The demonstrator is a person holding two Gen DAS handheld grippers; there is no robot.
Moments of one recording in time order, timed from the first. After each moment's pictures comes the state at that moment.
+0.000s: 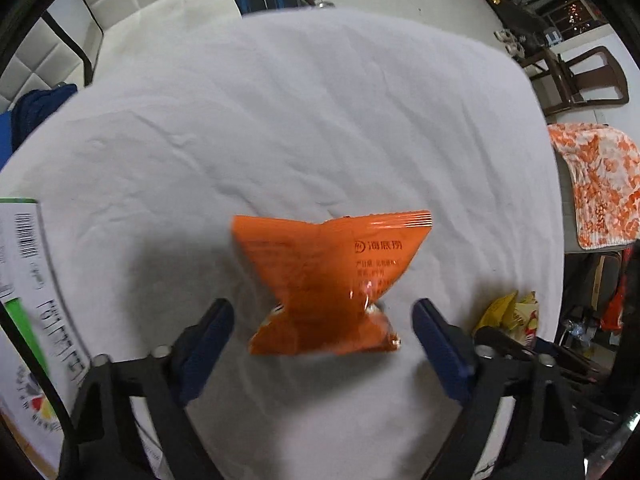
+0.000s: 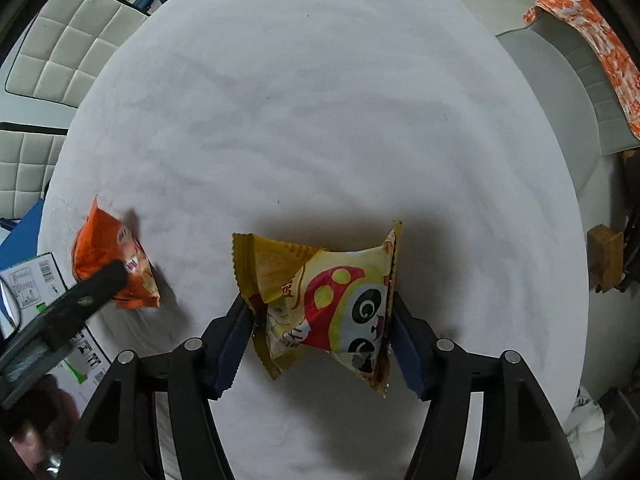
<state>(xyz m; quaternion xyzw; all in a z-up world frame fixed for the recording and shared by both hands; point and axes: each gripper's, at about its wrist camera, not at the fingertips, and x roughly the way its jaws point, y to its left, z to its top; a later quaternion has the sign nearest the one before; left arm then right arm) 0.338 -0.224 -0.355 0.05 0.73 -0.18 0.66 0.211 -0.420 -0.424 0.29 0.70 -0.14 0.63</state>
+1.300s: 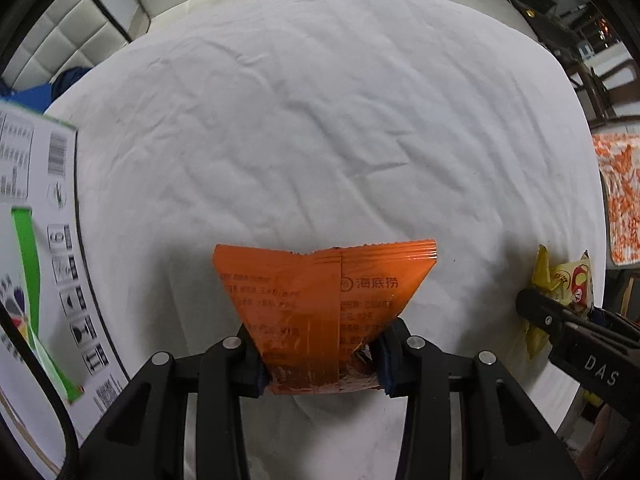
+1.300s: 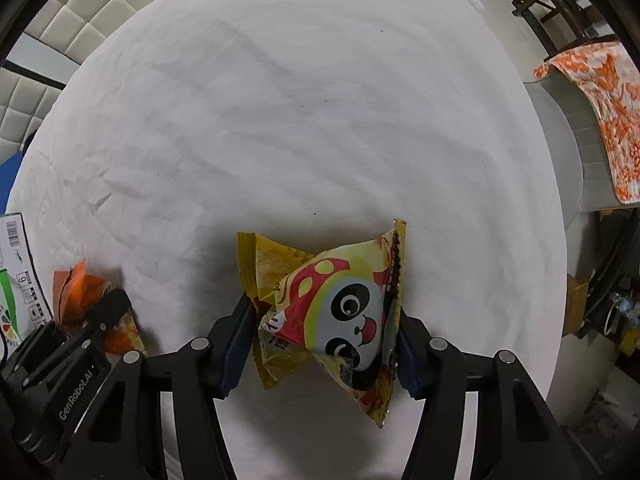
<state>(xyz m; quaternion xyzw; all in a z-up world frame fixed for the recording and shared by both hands) 0.287 -0.200 -0.364 0.06 0.71 -0.11 0.69 0.221 -0.362 -0.428 0.18 0.72 -0.14 0.65</state>
